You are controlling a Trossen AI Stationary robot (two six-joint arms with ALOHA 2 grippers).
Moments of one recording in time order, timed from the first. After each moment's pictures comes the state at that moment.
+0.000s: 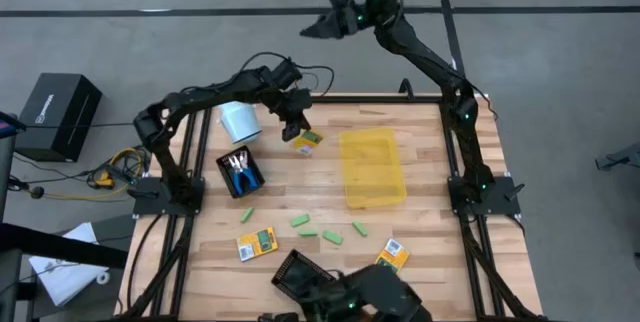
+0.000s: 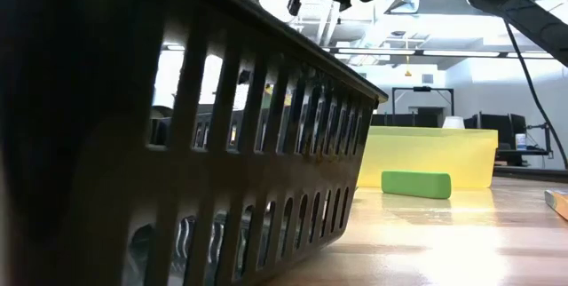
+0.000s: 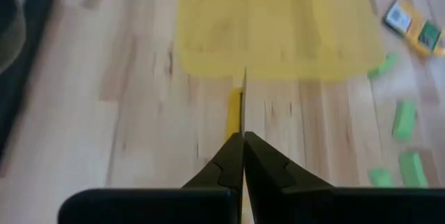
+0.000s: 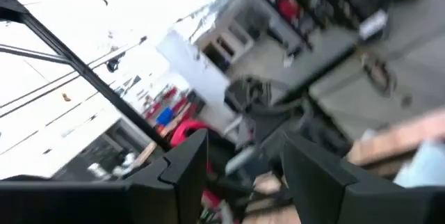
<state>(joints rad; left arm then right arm) 0.58 1.75 1.44 -0.72 0.45 0.34 -0.74 2.18 2.36 0.12 -1.16 1.00</state>
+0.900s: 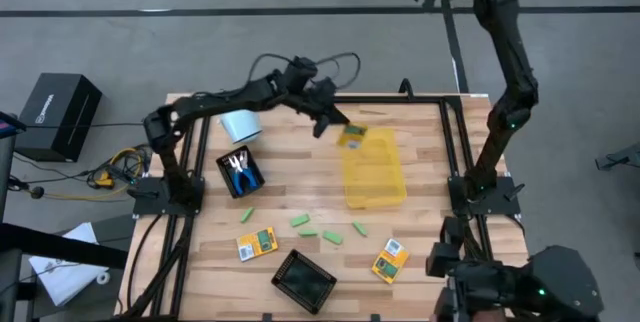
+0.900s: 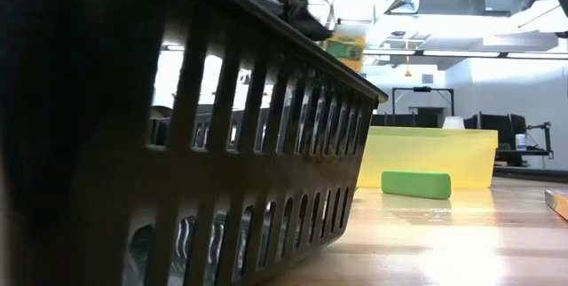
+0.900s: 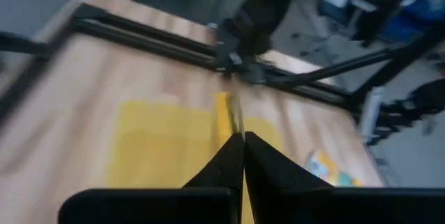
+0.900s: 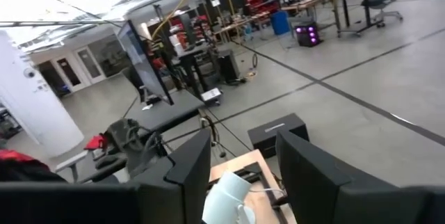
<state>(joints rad) 0.44 1.83 1.52 -0.20 0.59 -0.11 -1.11 1.81 2.36 -0.58 -0.99 0.29</state>
